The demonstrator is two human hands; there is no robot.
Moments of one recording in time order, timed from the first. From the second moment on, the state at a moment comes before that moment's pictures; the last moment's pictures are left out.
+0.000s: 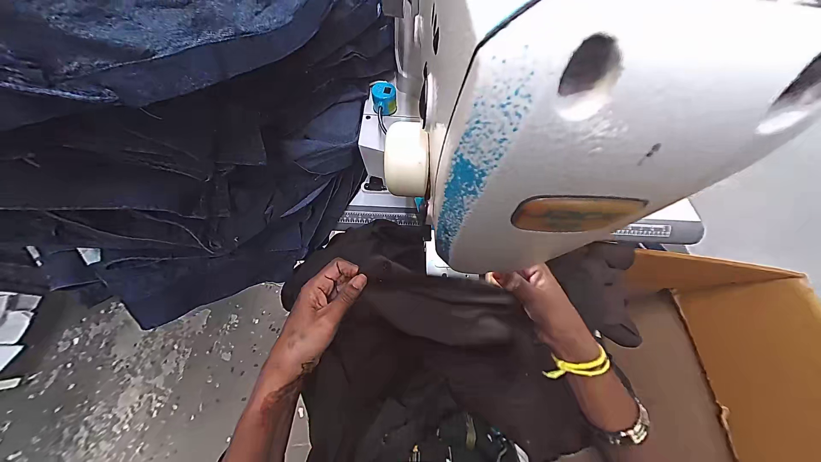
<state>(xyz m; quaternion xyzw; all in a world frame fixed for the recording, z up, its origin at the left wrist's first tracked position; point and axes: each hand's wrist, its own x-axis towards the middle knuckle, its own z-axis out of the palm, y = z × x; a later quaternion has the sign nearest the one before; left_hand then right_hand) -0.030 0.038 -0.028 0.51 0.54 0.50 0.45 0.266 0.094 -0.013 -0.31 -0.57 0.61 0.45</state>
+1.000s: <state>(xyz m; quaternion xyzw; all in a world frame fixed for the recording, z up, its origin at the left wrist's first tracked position) -0.025 0.043 -0.041 0.42 0.57 0.51 0.49 0.322 0.247 -0.067 -0.56 -0.80 -0.15 0.14</state>
